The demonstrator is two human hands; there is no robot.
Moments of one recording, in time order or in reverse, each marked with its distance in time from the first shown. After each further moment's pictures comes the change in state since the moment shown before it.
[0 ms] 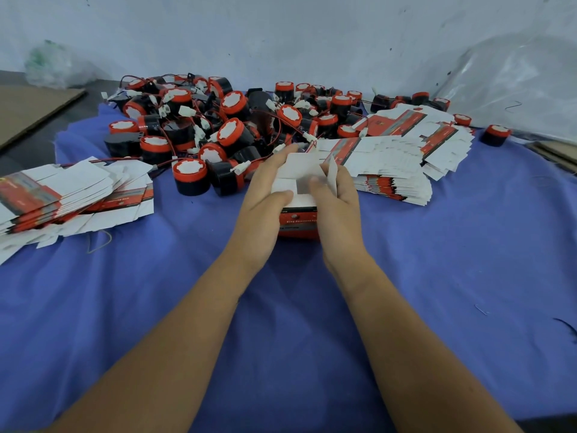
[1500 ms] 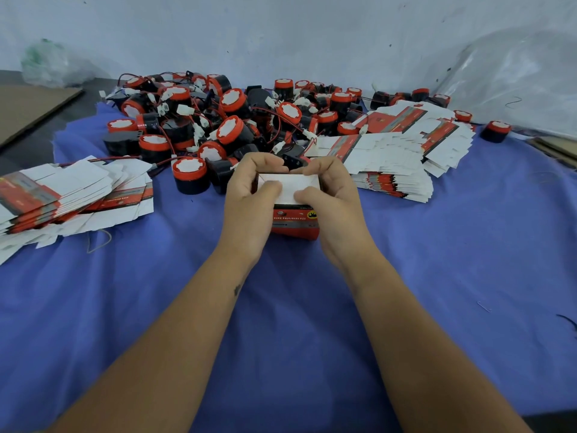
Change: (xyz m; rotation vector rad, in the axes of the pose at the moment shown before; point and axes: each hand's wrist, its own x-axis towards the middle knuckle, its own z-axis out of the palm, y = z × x) left_hand 0.005 -0.002 -0.005 -0.014 0.191 -0.015; right_hand 0.000 -0.006 -0.003 0.042 -0.162 0.016
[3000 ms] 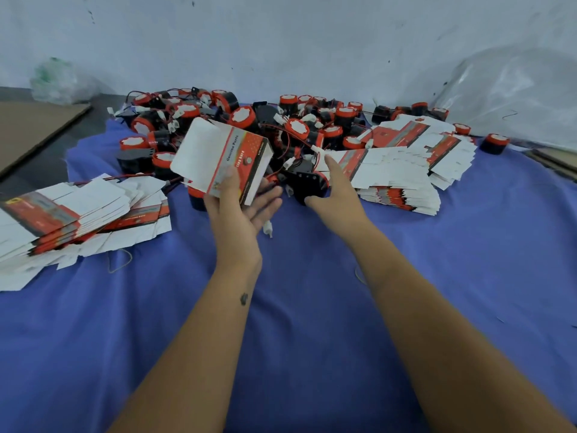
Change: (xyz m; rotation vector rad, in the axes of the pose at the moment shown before) left_hand 0.014 0.001 -0.022 -0.512 0.297 -0.181; right_hand 0.055 0.012 -0.009 -0.753 0.029 0.094
